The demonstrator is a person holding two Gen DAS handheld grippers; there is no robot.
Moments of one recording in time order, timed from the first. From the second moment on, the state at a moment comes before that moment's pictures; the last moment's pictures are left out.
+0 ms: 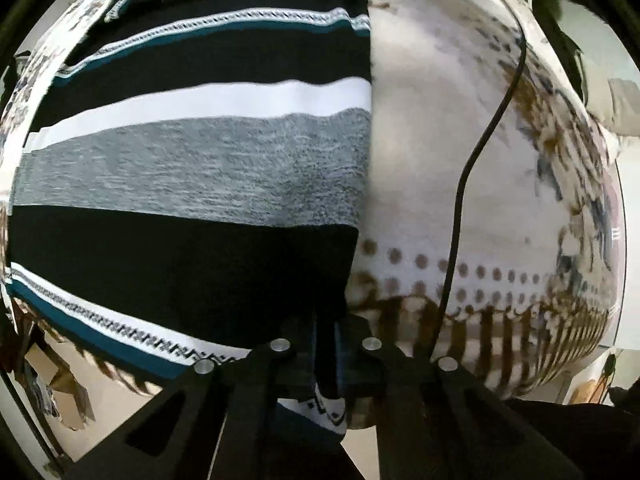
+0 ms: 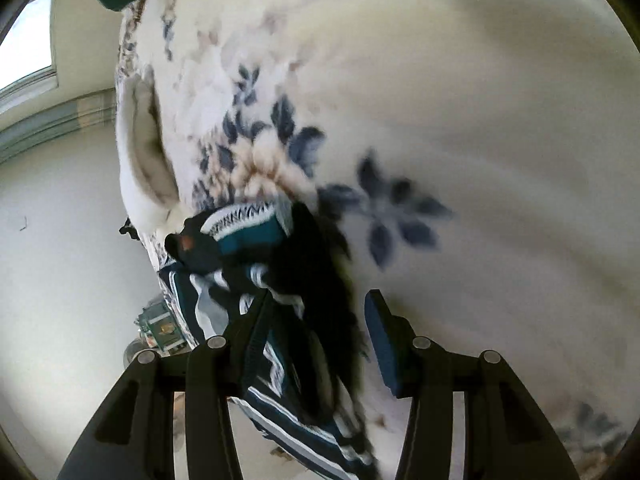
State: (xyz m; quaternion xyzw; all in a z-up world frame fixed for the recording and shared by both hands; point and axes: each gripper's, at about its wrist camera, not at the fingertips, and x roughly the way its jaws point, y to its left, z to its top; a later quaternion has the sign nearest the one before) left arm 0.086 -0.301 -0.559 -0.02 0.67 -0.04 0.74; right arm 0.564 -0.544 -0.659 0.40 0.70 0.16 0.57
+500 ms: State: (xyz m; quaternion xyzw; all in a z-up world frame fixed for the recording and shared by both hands) left arm 0.081 -0.264 -0.503 -0.08 0.65 -0.02 0.75; right arm 0.574 -0.501 -0.598 0.28 0.68 0.12 0.67
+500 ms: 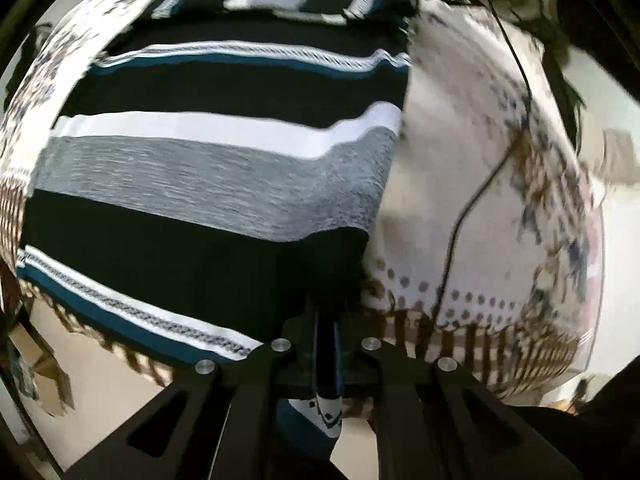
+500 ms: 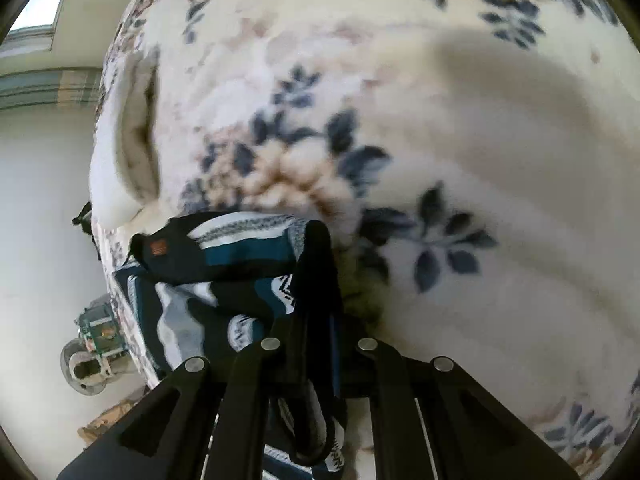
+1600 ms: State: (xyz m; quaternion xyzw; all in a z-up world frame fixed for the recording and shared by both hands) left arm 0.077 0.158 -0.581 -0.37 0.61 0.04 0.70; right arm 0.608 0.042 -0.529 -0.06 0.67 0.09 0.73
